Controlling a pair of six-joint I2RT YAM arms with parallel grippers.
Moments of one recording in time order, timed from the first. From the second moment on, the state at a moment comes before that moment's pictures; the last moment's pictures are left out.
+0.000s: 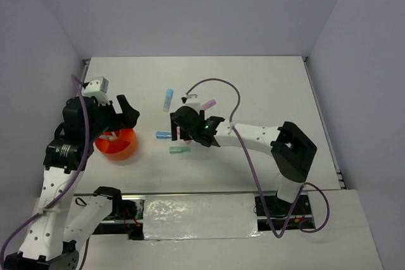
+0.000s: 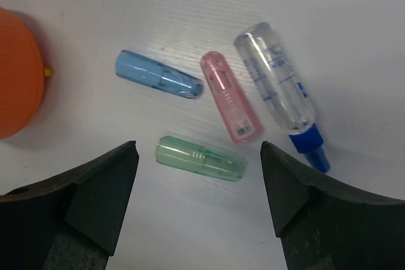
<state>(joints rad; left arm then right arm) -0.13 0.76 1.06 -0.74 0.09 -0.31 1.00 1.73 1.20 -0.29 0.39 0.74</state>
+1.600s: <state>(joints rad) -0.15 0.63 0.99 -0.85 0.15 -0.26 0.97 1.99 1.32 -0.37 -0.19 -0.37</state>
